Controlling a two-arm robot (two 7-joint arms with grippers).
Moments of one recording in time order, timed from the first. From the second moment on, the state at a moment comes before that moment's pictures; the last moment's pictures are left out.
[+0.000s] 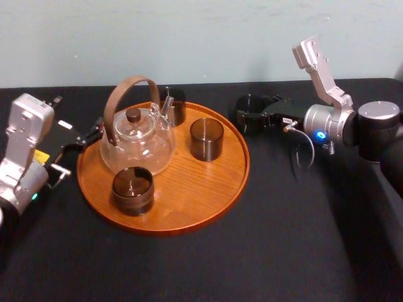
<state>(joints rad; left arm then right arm) -0.20 0.60 0.45 -1.41 -0.25 -0.12 0.03 0.79 0.22 -0.44 -0.56 0.27 0.07 0.63</state>
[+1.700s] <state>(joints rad) -0.20 0.60 0.45 -1.41 -0.25 -0.12 0.03 0.81 0.20 -0.43 -0.53 0.25 0.06 0.64</state>
